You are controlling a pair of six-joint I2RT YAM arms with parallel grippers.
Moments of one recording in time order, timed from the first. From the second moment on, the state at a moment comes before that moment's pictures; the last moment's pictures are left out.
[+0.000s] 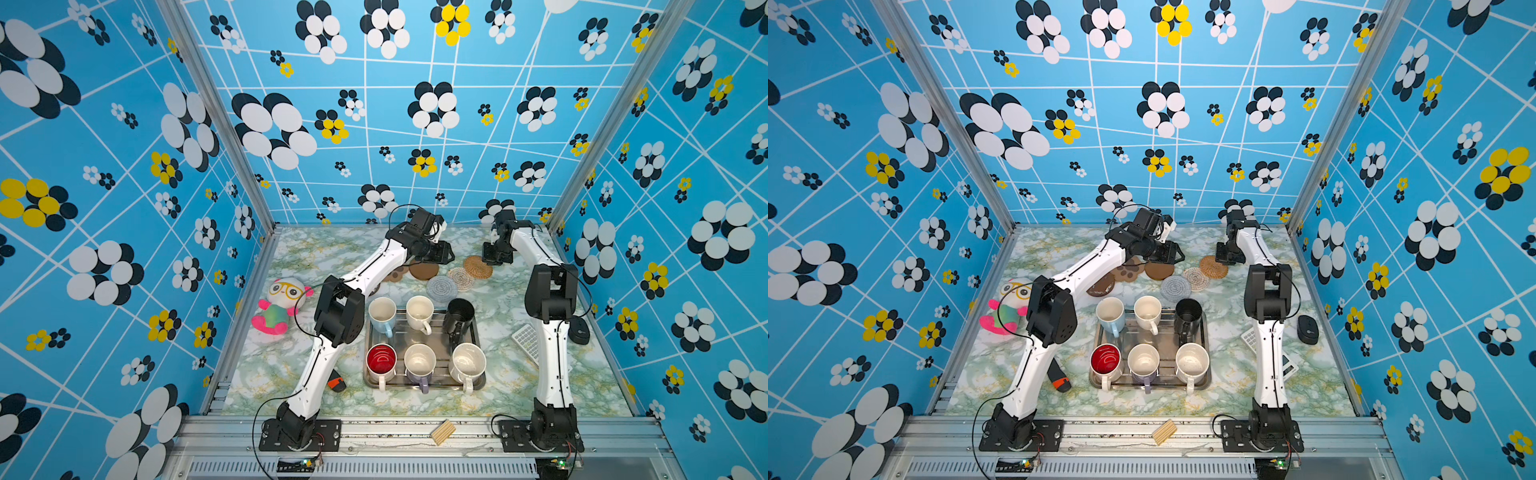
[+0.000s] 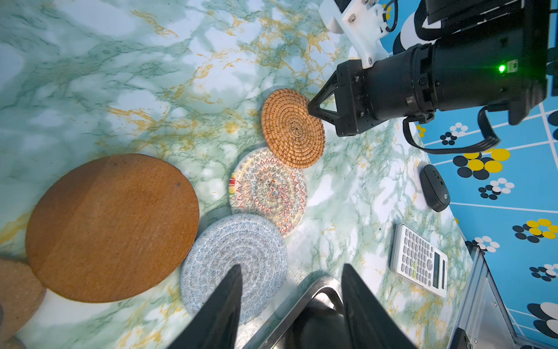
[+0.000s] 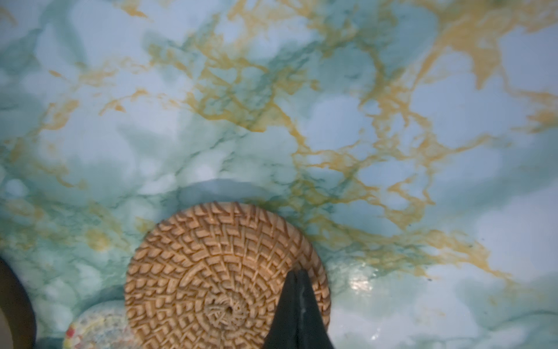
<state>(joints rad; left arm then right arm) -0.60 2.36 2.23 -0.67 0.42 -0.37 0.01 2.49 2.23 -1.02 -0.04 0.14</state>
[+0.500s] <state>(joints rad) -0.60 2.36 2.23 -0.67 0.42 -0.37 -0.06 2.41 2.09 -1.00 0.02 0.14</state>
